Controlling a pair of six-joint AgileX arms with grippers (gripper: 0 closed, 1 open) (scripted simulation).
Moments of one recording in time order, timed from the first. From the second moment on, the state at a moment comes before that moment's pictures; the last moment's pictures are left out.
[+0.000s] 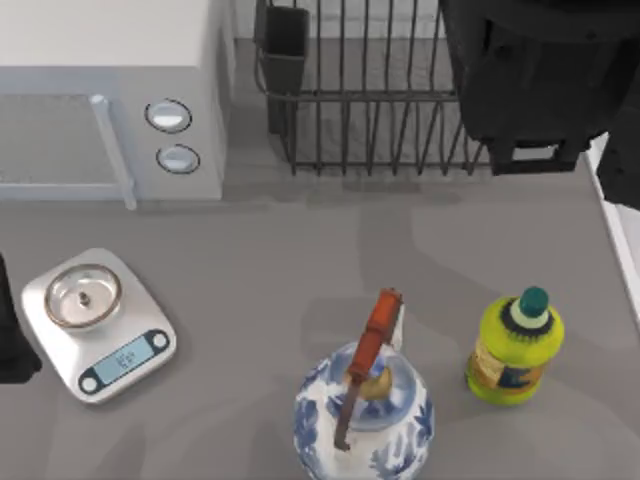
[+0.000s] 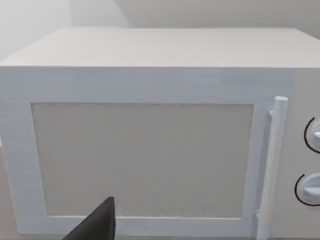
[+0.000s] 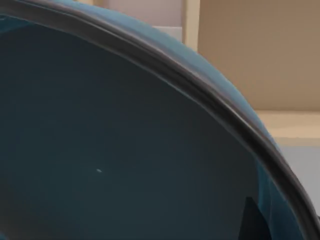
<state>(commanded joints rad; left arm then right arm) 0.00 0.00 0.00 0.00 0.00 0.00 1.03 1.45 1.44 -0.04 1.05 0.03</state>
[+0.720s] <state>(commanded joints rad) 0.00 0.00 0.00 0.00 0.00 0.00 0.94 1.60 1.43 0.14 0.98 0.03</state>
